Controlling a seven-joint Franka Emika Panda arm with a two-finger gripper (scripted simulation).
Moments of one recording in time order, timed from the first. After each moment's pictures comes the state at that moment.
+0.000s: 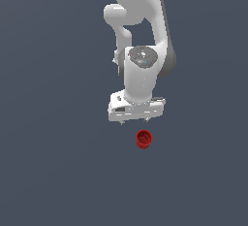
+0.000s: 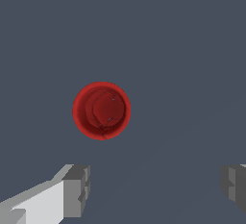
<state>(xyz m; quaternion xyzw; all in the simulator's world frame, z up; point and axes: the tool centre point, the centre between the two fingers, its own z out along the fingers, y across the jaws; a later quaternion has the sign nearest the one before) 0.046 0.041 0.159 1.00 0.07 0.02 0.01</state>
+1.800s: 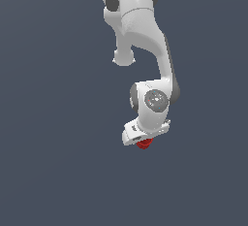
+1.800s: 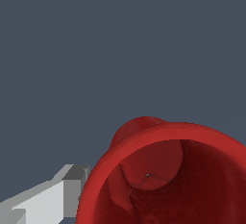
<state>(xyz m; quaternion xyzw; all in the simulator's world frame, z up) 0.077 0.092 0.047 0.99 0.16 0.00 0.00</state>
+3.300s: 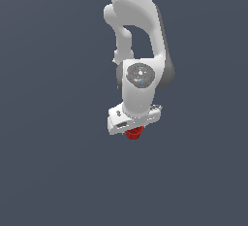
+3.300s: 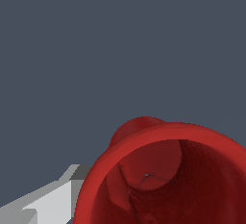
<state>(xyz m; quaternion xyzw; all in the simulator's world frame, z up) 0.066 0.039 0.130 0.99 0.16 0.00 0.00</state>
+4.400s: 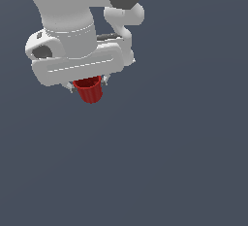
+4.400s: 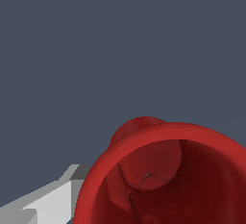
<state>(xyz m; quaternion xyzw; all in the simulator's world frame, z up) 0.045 -0.100 0.355 0.99 0.16 0.00 0.00</state>
